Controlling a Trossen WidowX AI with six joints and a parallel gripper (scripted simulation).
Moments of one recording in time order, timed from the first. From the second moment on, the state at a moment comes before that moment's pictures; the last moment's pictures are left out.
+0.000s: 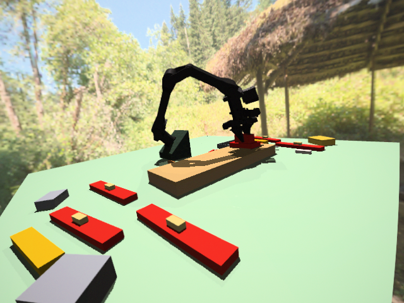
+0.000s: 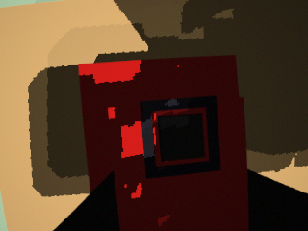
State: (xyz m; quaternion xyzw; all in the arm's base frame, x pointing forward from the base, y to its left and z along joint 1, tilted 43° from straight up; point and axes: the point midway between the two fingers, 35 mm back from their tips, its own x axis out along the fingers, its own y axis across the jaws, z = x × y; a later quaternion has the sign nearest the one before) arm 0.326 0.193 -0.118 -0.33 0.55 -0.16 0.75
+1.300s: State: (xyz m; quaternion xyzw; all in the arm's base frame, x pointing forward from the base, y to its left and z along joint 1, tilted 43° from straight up) arm 0.328 0.195 -0.118 -0.33 0.55 -0.16 0.75
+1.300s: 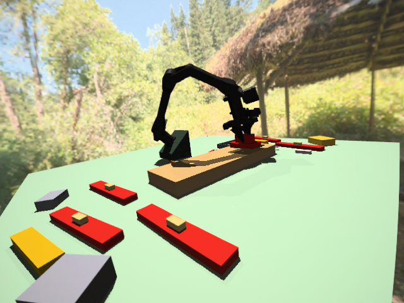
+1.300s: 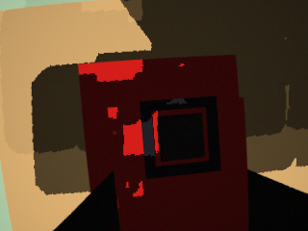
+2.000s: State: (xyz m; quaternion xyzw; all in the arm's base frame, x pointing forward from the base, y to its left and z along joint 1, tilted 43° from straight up) arm 0.334 0.161 -0.088 -0.33 0.55 -0.16 0.75
